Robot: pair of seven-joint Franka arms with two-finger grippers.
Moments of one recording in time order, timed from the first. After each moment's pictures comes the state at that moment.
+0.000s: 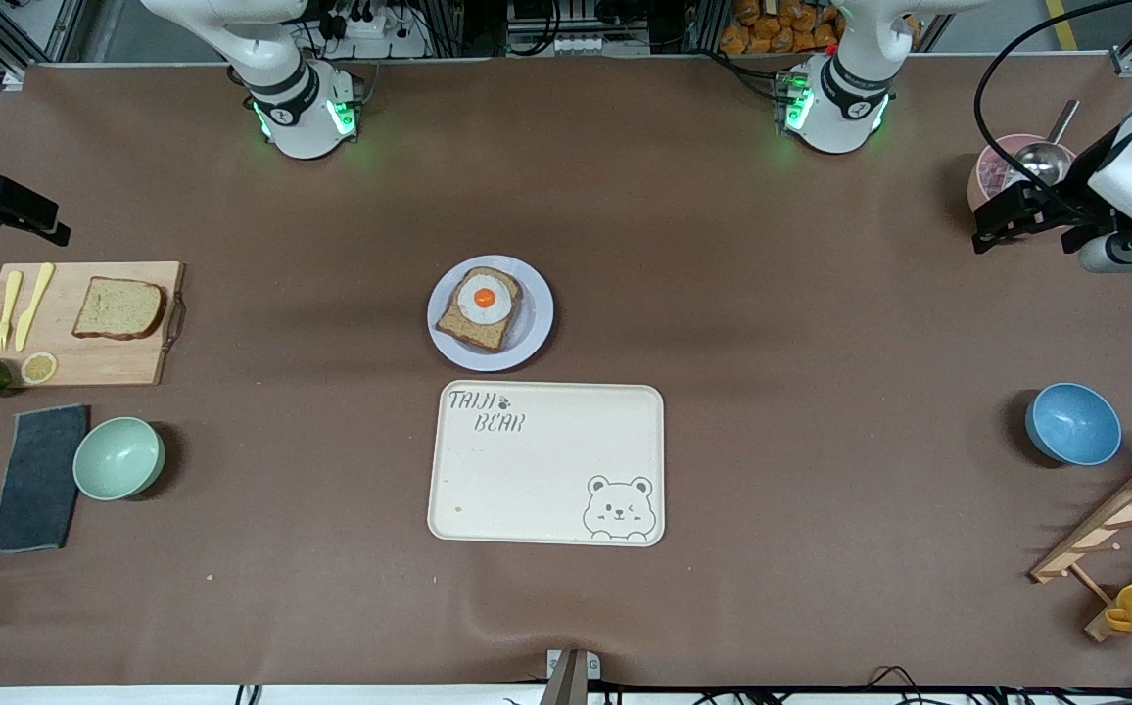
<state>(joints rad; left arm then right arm) -0.03 -0.01 -0.08 -1.57 -0.01 1.51 -0.10 -0.03 -0.03 -0.06 -1.56 0.00 1.45 -0.04</state>
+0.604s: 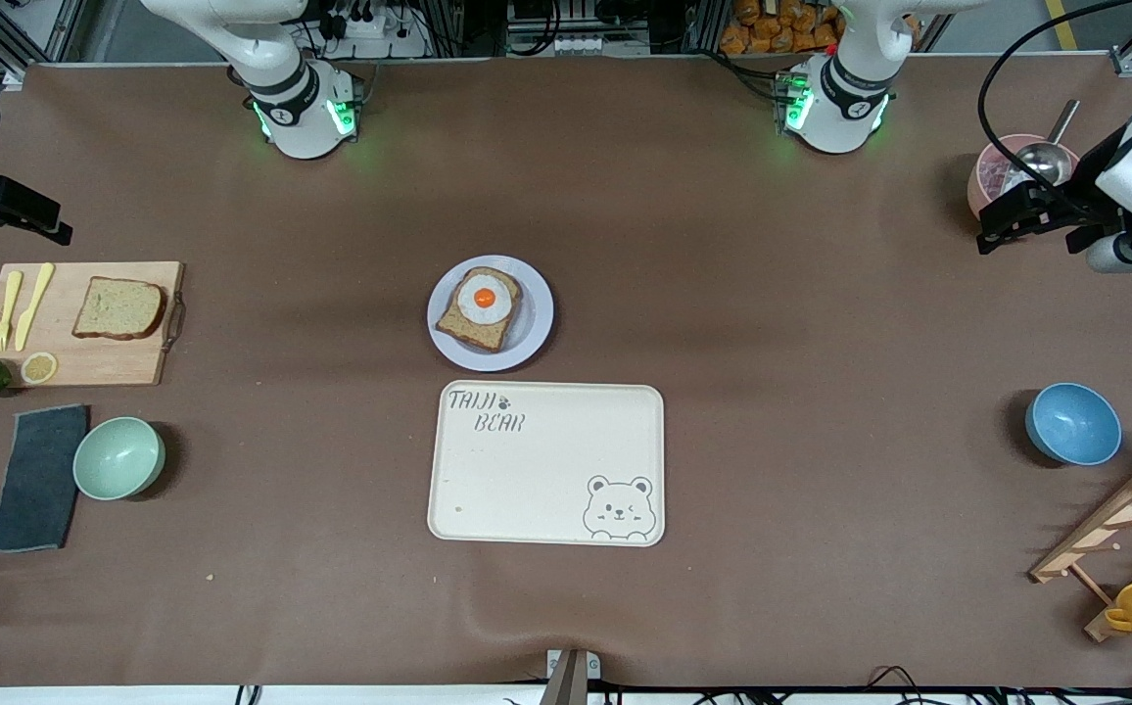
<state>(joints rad) -0.02 -0.01 -0.07 -1.56 -0.01 1.51 -0.11 -0.03 -0.03 -0.06 -1.57 0.00 1.44 -0.04</state>
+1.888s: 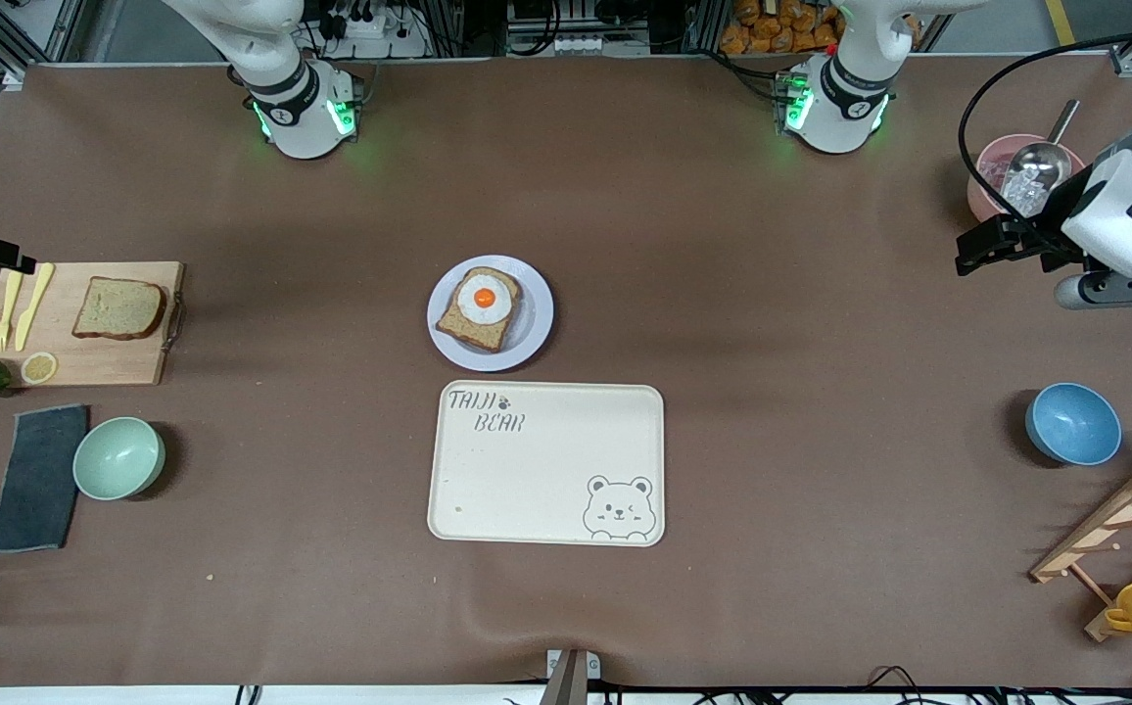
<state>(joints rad) -0.03 0.05 -0.08 -1.55 -0.01 1.51 -0.15 -0.40 0.05 -0.07 -1.89 0.00 1.75 -0.41</state>
